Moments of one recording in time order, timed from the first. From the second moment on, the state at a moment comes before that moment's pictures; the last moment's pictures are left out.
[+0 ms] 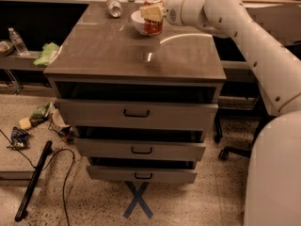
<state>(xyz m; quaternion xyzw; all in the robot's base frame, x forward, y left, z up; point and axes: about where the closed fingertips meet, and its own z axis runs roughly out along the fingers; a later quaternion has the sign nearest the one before) 0.835 -0.026 0.972 -0.32 0.69 0.23 0.61</state>
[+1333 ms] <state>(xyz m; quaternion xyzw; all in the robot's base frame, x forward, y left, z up) 0.916 -0.031 0.903 -0.29 0.75 0.16 0.57</state>
